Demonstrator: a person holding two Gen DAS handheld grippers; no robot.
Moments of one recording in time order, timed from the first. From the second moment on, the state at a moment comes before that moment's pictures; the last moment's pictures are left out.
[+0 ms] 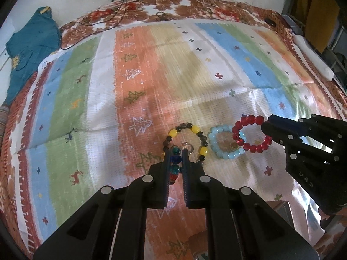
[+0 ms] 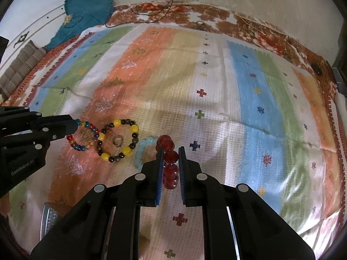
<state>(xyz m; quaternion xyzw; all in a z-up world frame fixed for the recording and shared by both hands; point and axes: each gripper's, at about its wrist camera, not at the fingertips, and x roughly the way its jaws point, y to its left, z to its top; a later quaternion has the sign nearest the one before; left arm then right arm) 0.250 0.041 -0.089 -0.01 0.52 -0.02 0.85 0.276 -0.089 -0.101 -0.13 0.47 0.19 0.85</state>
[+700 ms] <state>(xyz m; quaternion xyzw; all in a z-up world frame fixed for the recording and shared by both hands) 0.210 0.025 -0.049 -0.02 0.49 -0.04 0.87 0.235 -0.099 -0.067 -0.12 0.44 0.21 0.87</state>
